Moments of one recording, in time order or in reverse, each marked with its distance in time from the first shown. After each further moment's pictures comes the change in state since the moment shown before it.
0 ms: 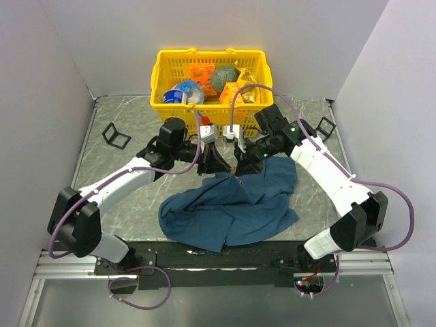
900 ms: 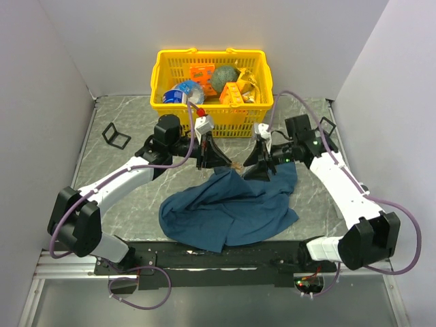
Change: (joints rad) left arm 0.026 0.000 -0.003 0.155 0.029 -0.224; right arm -0.246 -0.164 -0.276 0.230 -0.384 -0.079
